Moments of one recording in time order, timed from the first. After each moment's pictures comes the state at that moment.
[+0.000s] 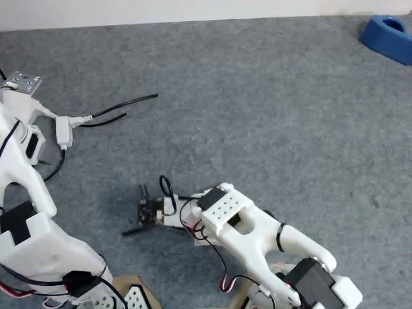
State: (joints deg) left arm -40.5 13.2 -3.7 76.4 -39.3; right arm -48.7 -13.3 50.9 52.1 47.9
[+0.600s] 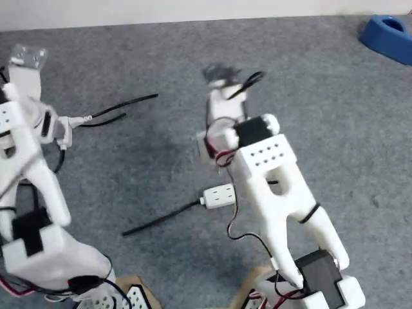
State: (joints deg) left arm -32.3 5.7 -7.2 79.0 -24.9; right arm -30.1 -13.2 10.1 72.0 -10.0
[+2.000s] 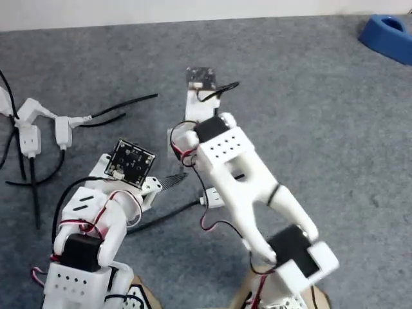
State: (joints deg) left arm 6.5 -83.6 70.6 48.5 -12.7; right arm -38.4 0.0 7.6 63.6 -27.7
